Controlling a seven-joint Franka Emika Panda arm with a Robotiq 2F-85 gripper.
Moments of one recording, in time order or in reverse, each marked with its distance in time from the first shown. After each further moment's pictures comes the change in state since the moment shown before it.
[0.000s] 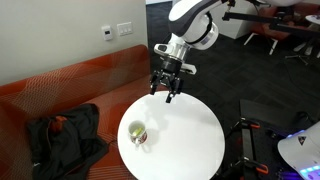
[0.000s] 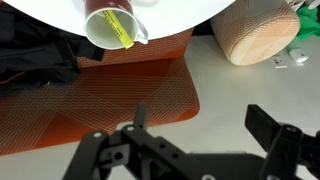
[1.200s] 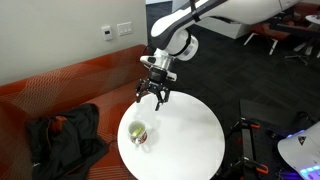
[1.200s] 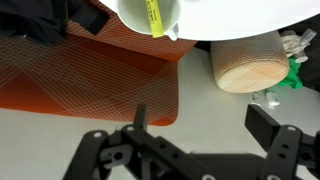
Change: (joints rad) arm -0.023 0.216 0.069 0.202 0.001 0.009 -0.359
